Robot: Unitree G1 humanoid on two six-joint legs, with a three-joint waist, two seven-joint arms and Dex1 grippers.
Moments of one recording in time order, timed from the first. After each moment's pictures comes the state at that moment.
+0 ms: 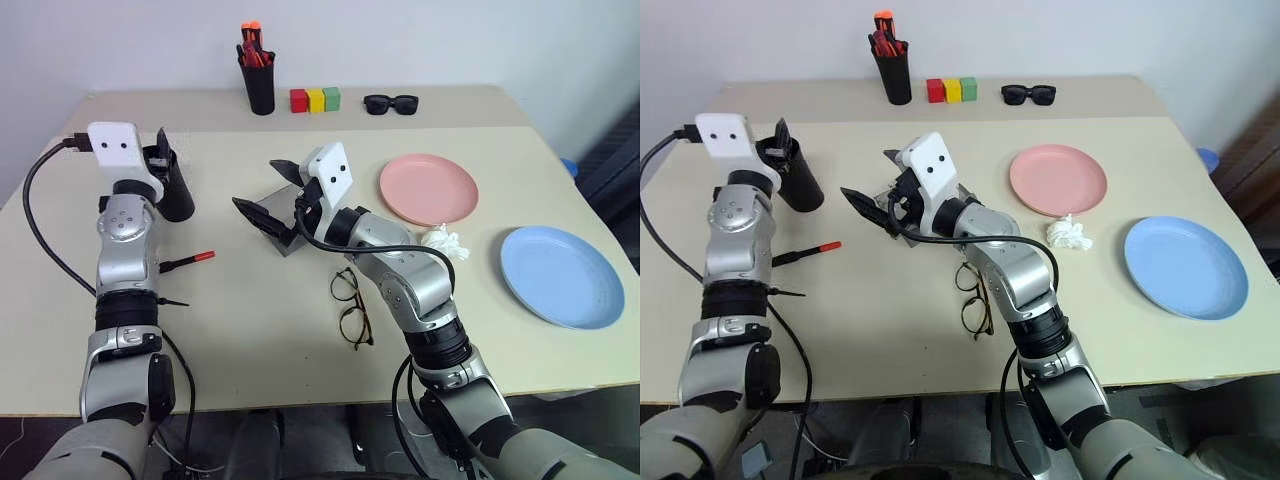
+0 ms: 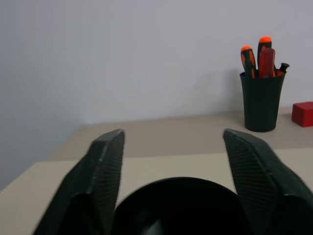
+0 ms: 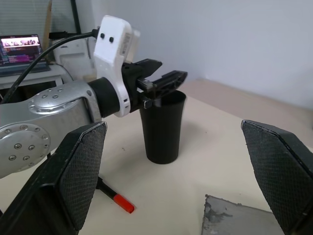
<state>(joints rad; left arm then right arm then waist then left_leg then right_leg) -0.71 0.42 0.29 0.44 -0.09 -0.01 -0.04 -0.67 -0.01 0.24 -0.11 0.26 0.48 0.50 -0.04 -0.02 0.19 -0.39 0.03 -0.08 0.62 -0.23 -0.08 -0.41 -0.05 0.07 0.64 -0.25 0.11</state>
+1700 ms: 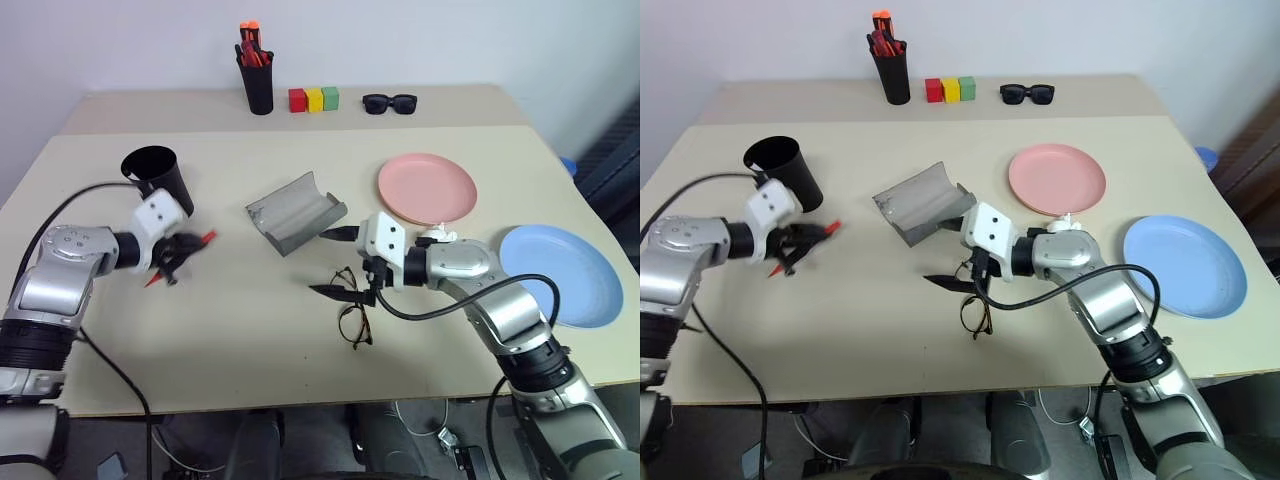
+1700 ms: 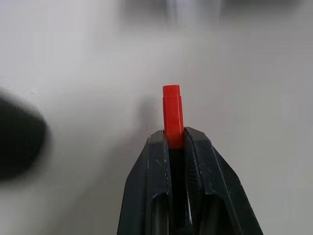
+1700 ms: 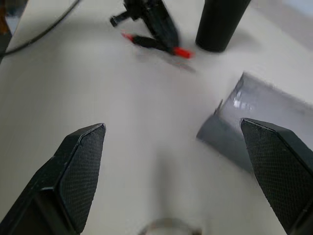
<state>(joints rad) -0.52 0.80 0.09 0.11 -0.28 0.41 -0.93 -0.54 -0.46 0.28 -0.23 0.25 0.41 0.87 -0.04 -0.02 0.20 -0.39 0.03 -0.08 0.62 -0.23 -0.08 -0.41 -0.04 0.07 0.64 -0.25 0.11</state>
